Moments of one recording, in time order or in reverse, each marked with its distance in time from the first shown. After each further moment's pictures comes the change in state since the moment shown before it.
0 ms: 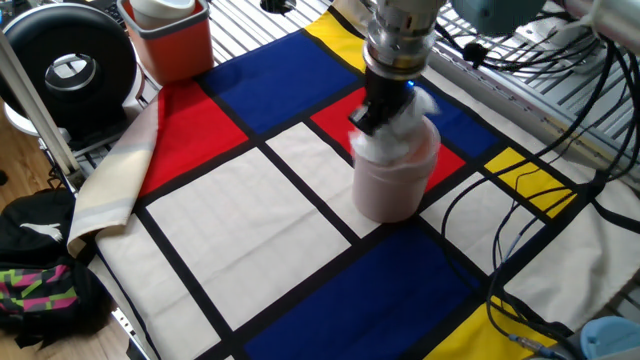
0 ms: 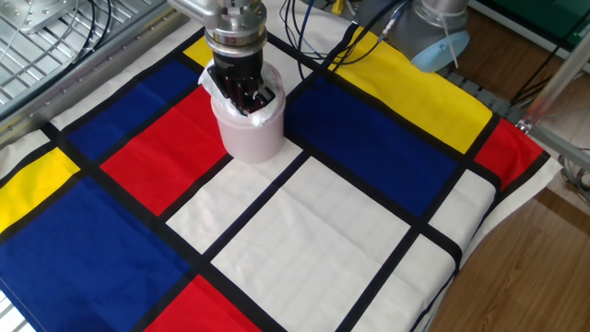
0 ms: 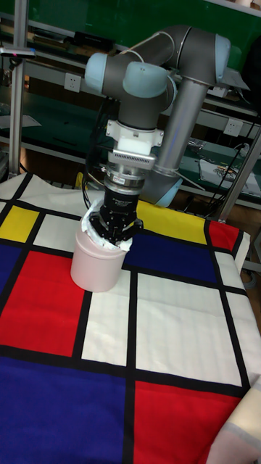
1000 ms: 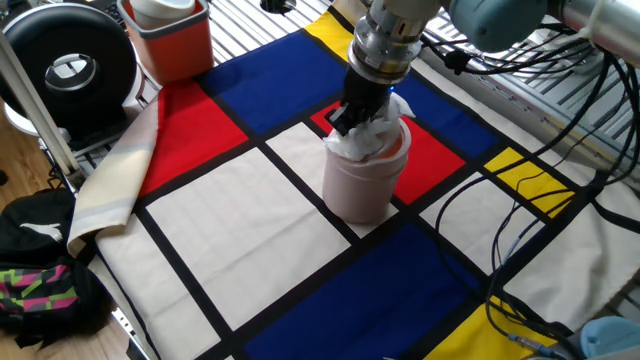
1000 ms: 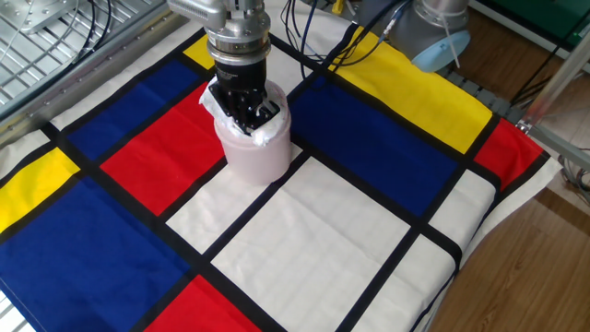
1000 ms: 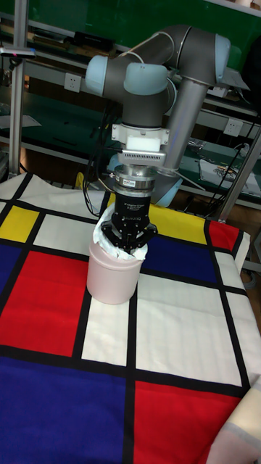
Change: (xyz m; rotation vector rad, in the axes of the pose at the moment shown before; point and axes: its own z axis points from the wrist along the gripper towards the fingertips) arm -0.032 0.031 -0.003 -0.084 -0.089 -0.061
